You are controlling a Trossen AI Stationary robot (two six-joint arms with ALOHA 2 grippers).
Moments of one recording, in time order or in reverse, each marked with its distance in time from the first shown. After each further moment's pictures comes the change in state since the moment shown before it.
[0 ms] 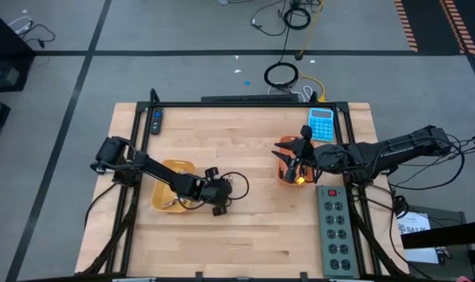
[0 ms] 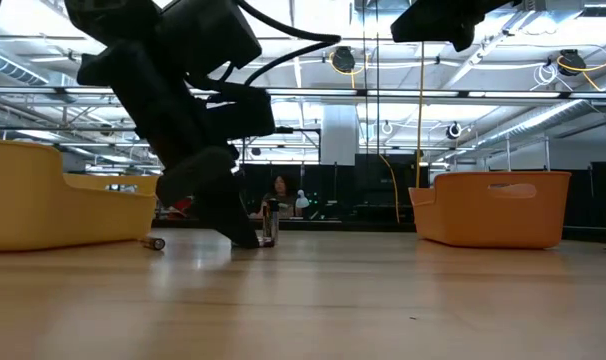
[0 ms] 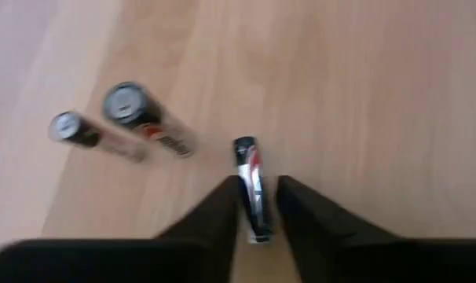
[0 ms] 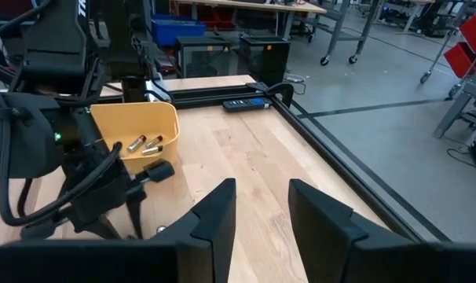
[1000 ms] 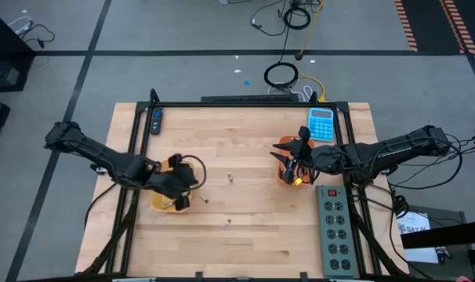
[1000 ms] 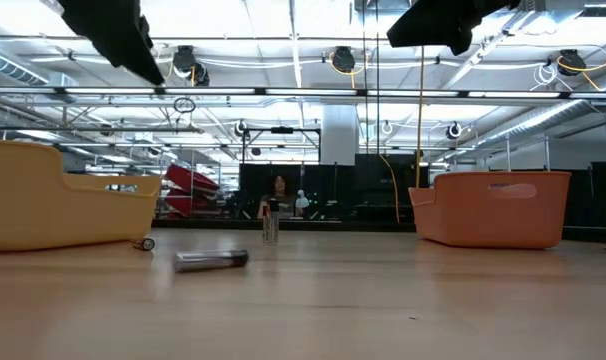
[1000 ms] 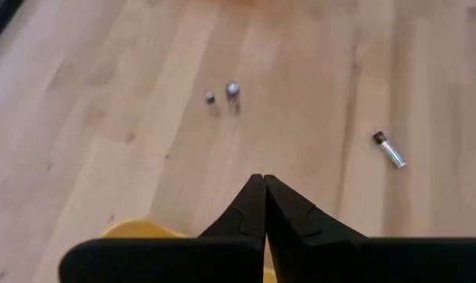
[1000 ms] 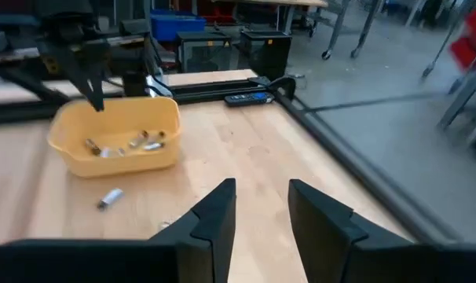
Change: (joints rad) left arm -0.144 -0.716 0.016 -0.592 -0.033 -0.171; right arm 0.000 0.029 0.000 0.005 -0.006 0.029
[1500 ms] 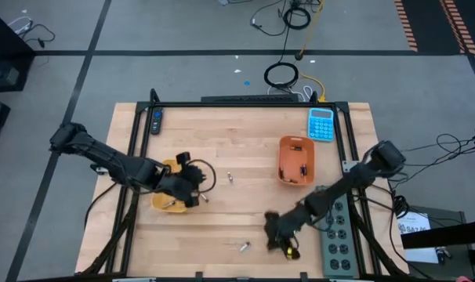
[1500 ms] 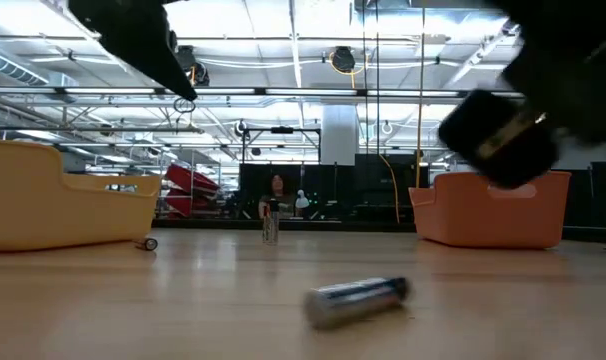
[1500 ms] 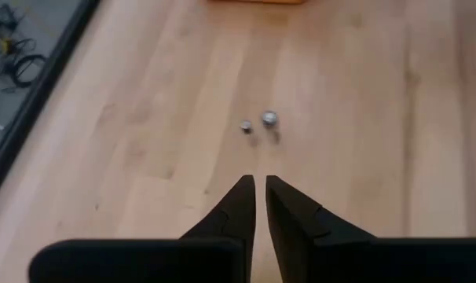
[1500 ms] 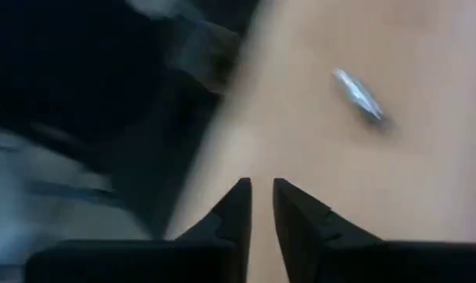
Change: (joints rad) left arm 0.030 0.107 0.001 0.107 -0.133 0.158; right arm 0.368 0.674 0.049 0.362 -0.817 0.346
